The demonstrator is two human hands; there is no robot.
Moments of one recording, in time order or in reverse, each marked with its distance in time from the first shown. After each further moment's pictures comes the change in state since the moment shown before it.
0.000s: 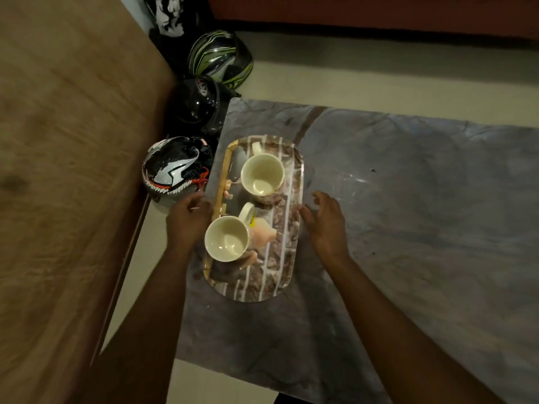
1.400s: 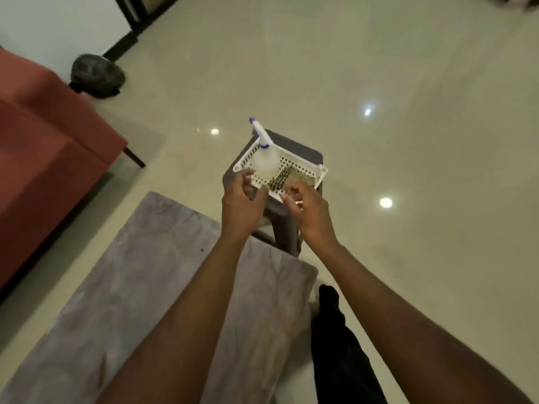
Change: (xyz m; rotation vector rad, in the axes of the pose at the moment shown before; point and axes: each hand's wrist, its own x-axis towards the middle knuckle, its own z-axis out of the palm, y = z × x) left_hand -0.792 0.498 0.626 0.142 -1.073 1.080; right_hand -0.319 0.435 -0.792 0.267 1.166 0.377
